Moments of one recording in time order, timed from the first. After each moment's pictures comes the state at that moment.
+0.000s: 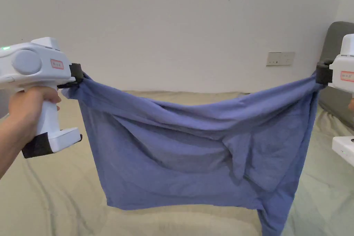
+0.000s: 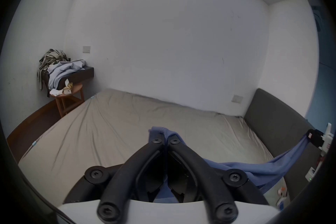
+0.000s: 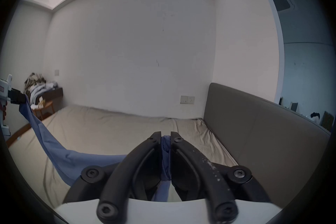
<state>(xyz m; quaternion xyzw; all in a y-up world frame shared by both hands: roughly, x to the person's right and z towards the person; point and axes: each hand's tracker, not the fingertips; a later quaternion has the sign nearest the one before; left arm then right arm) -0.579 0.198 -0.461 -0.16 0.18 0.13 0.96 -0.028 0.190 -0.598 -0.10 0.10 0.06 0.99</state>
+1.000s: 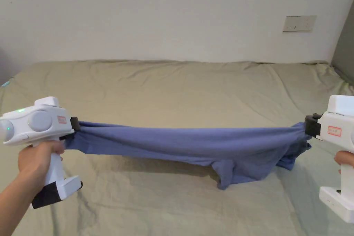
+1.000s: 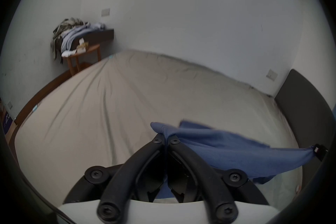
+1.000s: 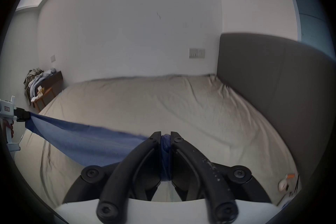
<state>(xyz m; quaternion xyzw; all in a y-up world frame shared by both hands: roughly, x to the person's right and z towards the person) -0.637 -0.043 -0.487 -0.31 0.25 0.17 0.90 -0.054 -0.037 -0.645 -0.28 0.11 0.03 0.95</state>
